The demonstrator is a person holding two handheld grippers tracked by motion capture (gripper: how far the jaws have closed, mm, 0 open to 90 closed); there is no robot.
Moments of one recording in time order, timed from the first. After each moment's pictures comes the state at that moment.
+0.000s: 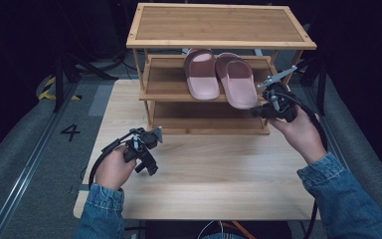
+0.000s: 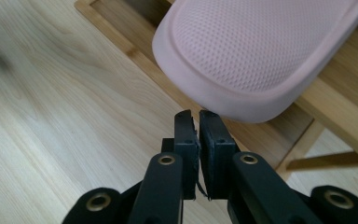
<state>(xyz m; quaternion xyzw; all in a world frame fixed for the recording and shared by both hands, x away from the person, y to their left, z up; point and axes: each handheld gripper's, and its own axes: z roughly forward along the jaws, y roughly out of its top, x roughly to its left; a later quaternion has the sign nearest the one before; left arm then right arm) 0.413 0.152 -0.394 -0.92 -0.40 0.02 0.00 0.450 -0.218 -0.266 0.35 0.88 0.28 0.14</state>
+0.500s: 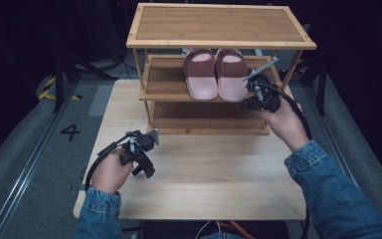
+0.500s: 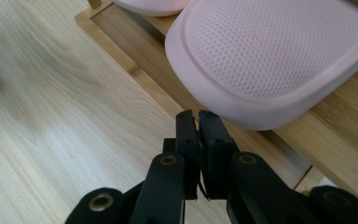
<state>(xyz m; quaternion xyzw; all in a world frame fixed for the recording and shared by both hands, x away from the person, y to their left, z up) 0.403 0.162 -0.397 -0.91 -0.41 0.03 0.00 0.481 -0.189 -0.269 0.35 0.89 0.28 0.12</state>
